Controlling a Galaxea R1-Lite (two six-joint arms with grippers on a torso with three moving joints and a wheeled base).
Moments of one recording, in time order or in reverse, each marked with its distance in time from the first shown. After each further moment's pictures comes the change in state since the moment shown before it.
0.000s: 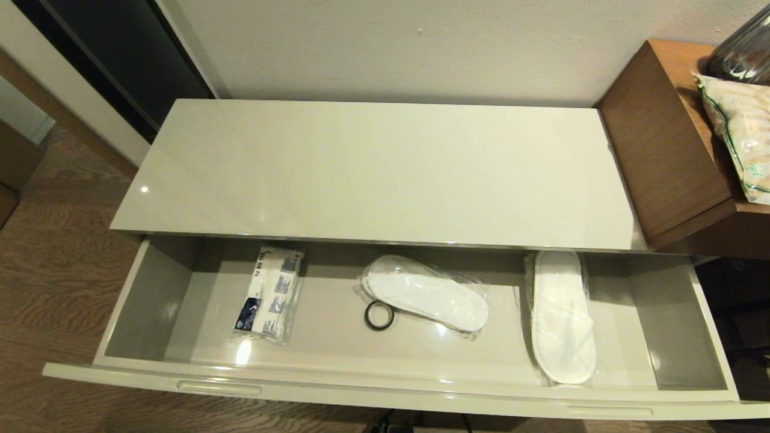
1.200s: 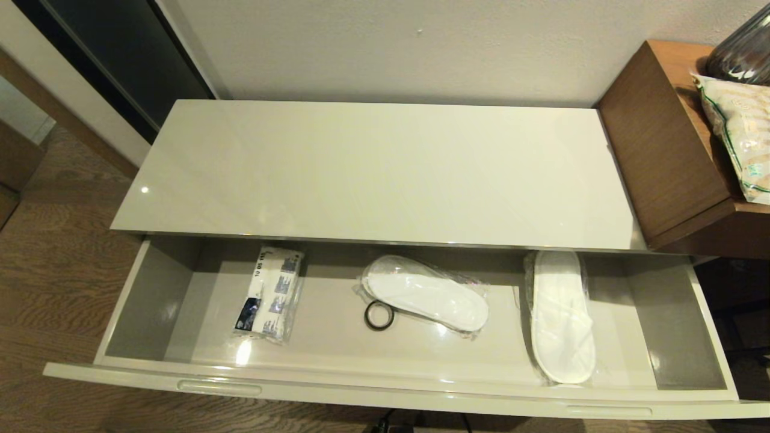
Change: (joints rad) left arm 0.000 0.000 0.000 0.000 0.000 -0.002; right arm -0.073 -0.383 0.537 -0.823 0.165 -0.213
